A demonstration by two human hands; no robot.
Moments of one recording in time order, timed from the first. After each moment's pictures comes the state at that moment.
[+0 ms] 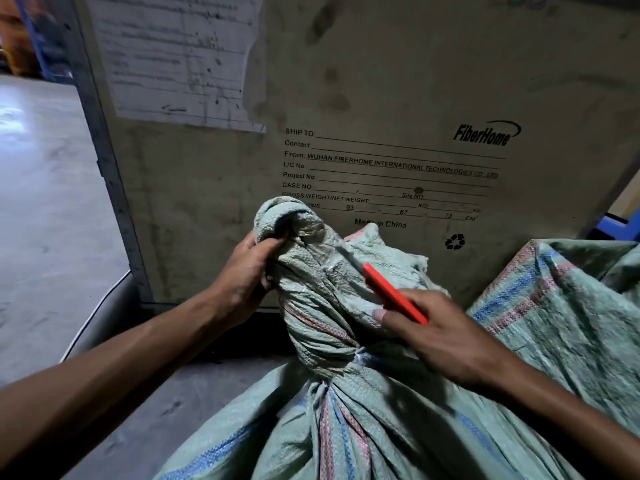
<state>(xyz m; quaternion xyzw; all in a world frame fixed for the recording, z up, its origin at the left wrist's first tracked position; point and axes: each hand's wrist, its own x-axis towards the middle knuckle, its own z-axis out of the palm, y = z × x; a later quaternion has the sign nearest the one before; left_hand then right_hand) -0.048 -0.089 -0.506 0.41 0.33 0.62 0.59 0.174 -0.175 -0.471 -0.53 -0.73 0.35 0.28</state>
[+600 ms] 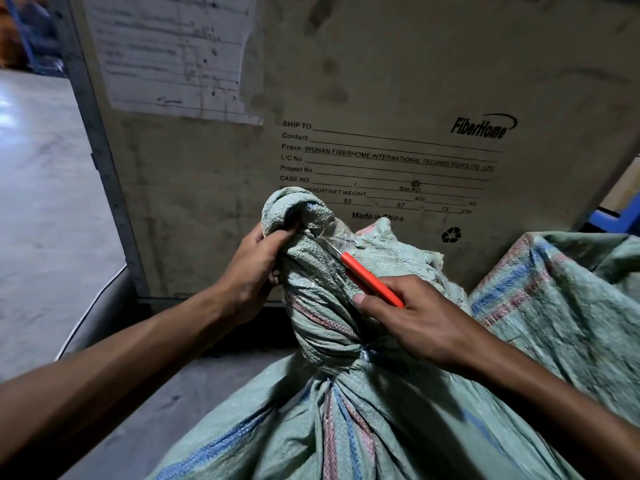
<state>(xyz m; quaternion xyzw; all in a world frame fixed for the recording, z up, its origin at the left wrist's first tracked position) -0.037 -0.098 -0.501 0.43 0.36 0.60 0.57 0.155 -0.173 -0.463 -0.54 -0.74 0.32 0.23</state>
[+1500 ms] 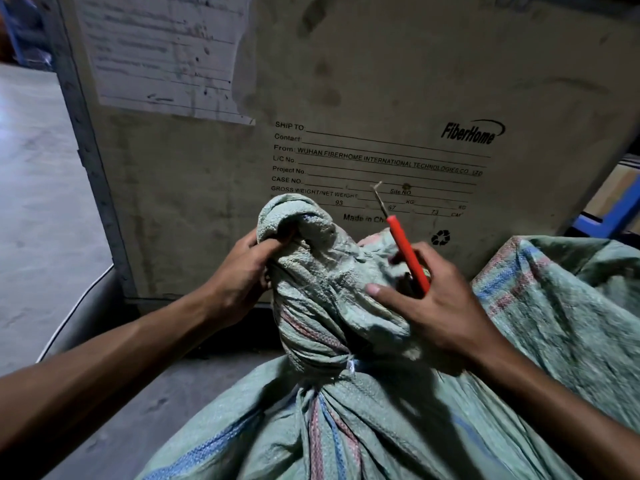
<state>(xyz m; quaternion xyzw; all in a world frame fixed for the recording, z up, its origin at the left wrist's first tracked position) -0.039 -0.100 -0.507 0.46 0.35 0.57 0.59 0.182 -0.165 -0.467 -0.55 -0.71 0.24 0.37</state>
